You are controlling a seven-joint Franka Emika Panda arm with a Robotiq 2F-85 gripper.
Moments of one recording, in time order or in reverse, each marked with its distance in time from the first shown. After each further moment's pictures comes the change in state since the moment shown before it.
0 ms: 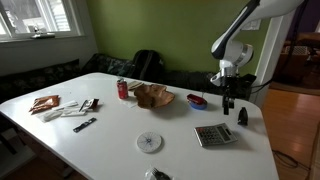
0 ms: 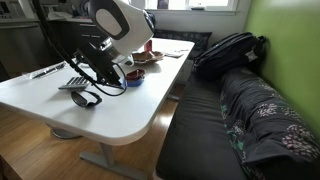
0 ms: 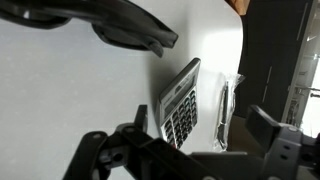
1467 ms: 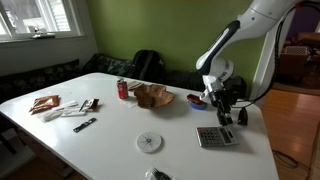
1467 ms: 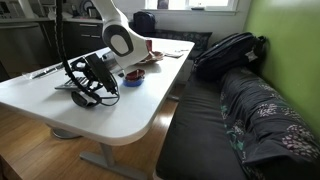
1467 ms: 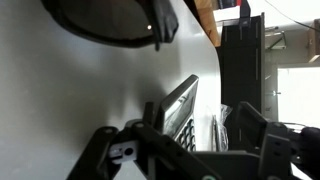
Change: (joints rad) arm 0.031 0.245 0.098 0.226 -0.145 -0.193 0.145
